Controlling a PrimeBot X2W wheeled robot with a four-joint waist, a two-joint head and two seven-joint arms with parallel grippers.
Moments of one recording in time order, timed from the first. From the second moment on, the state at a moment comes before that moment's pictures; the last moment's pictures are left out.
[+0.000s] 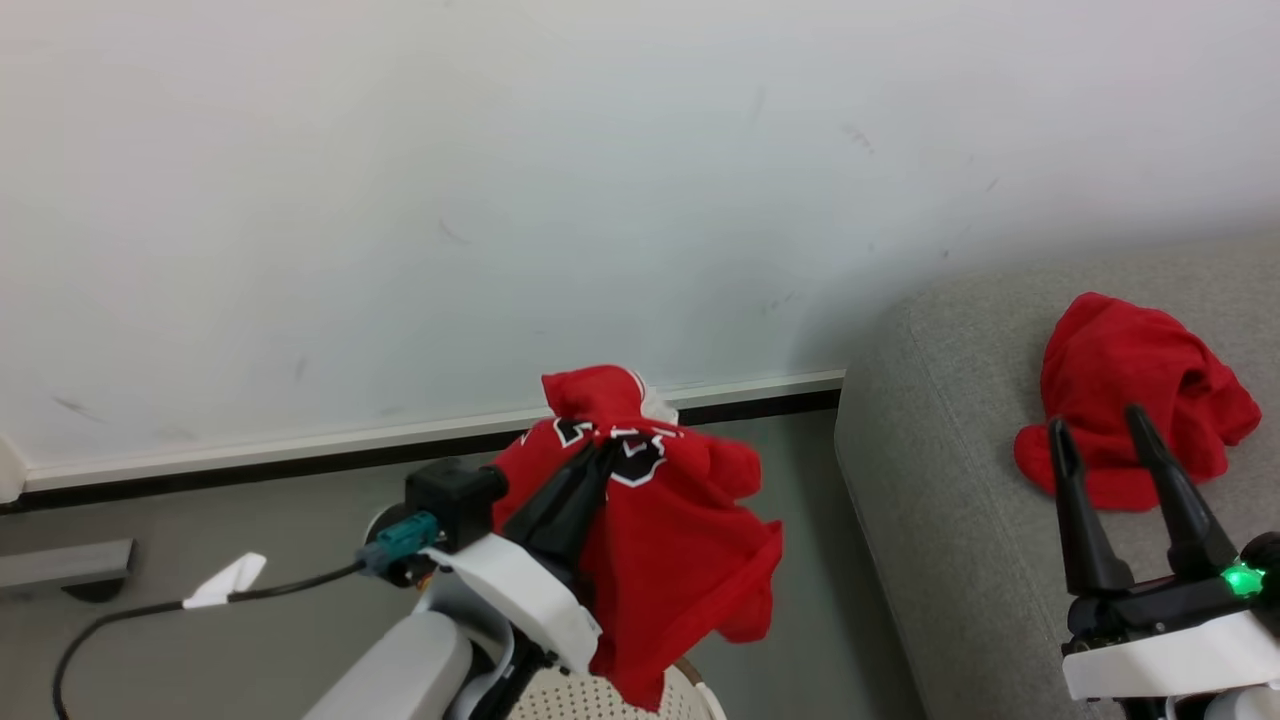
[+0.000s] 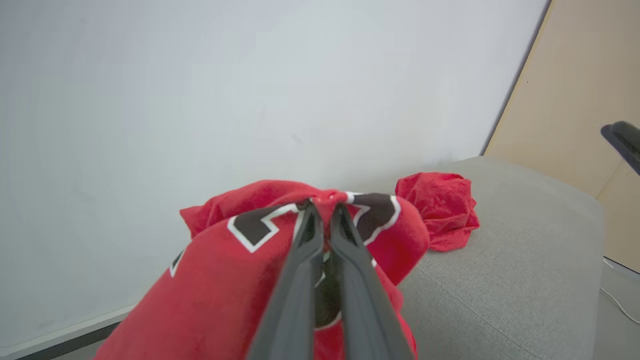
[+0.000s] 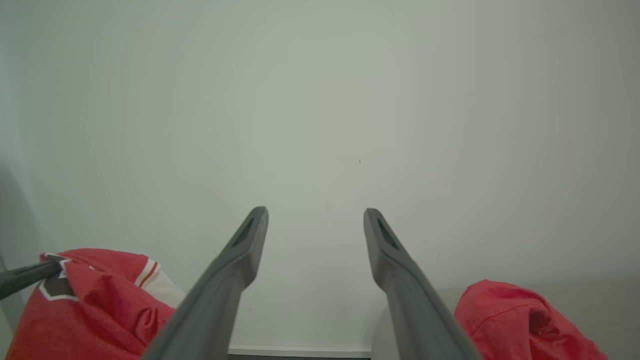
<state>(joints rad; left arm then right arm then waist) -0.48 0.21 -0.65 0.40 -0.58 -0.05 -0.24 -0.17 -0.25 0.17 0.07 0.47 0.13 -0.26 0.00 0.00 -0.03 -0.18</state>
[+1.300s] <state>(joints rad) -0.46 0.25 -0.72 0.10 -0.58 0.00 -0.12 -0.39 -0.33 0.80 0.28 0.69 0.13 -0.26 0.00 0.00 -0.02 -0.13</state>
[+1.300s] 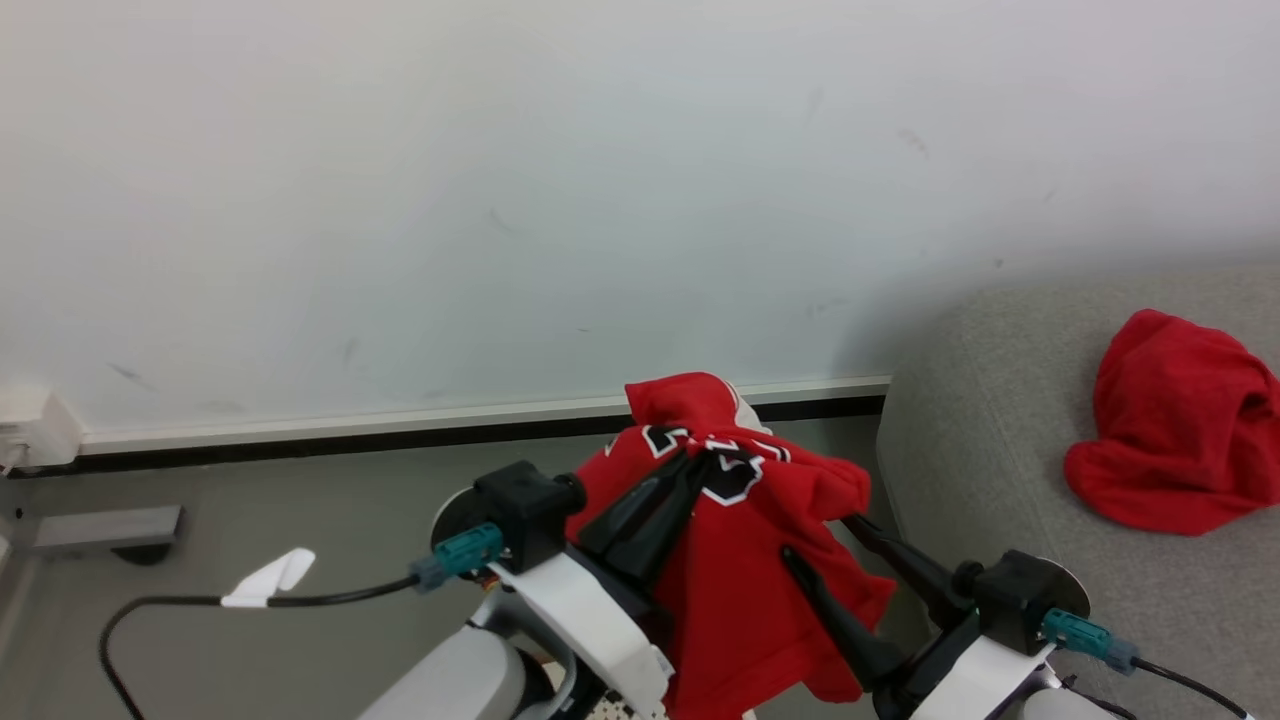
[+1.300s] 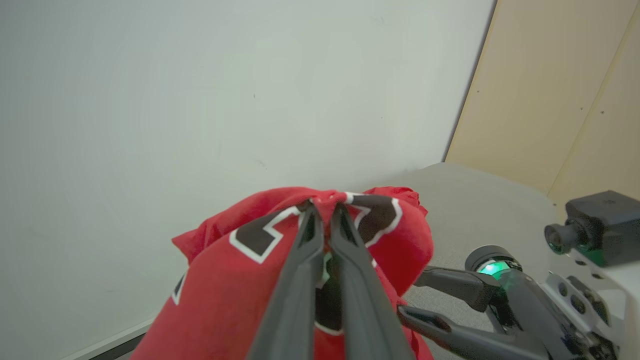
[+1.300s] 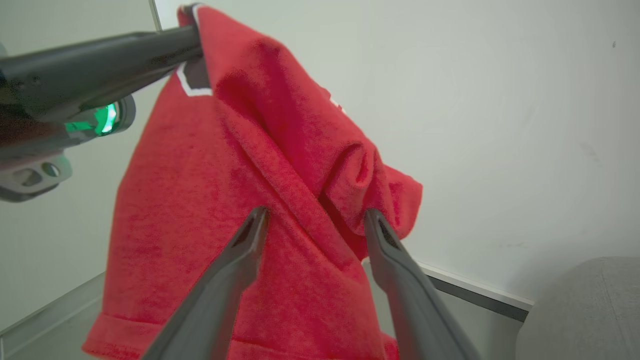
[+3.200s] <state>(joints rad) -0.47 0.18 -0.82 0.19 -0.60 -0.02 -0.13 -0.44 -0.38 0.65 0.25 0.66 0.13 -0.26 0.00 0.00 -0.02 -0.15</state>
